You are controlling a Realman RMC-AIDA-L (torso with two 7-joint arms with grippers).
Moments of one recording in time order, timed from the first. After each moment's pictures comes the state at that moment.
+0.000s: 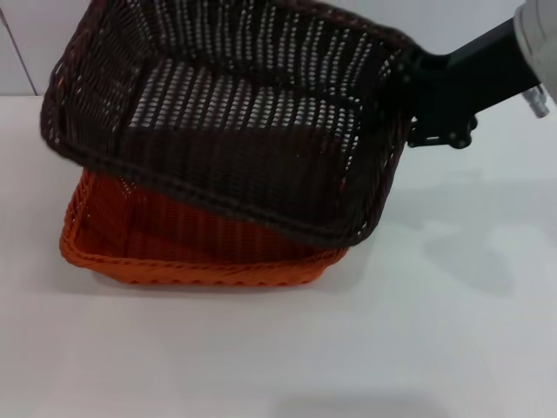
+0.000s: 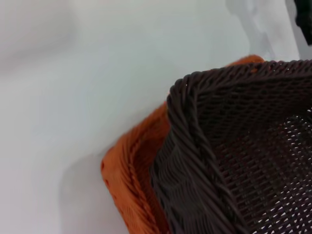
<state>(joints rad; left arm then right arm) -0.13 -2.08 1.67 0.25 -0.41 1.24 -0.07 0.89 2.01 2.09 1.30 0.76 -1.67 0.68</state>
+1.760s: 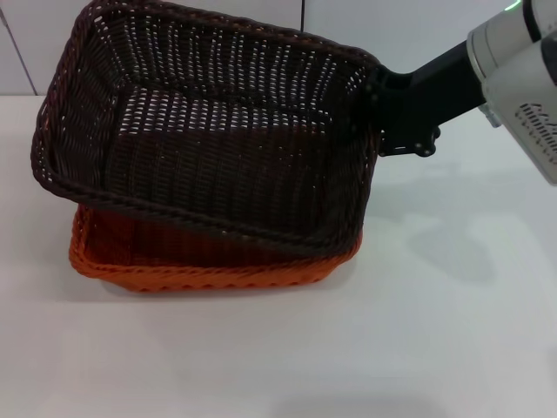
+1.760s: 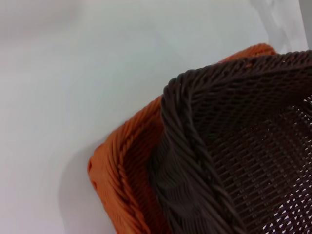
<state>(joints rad) -0.12 -2.08 1.68 0.25 -0.52 1.28 -0.12 0.96 1.99 2.06 1.01 0.79 -1.49 0.51</state>
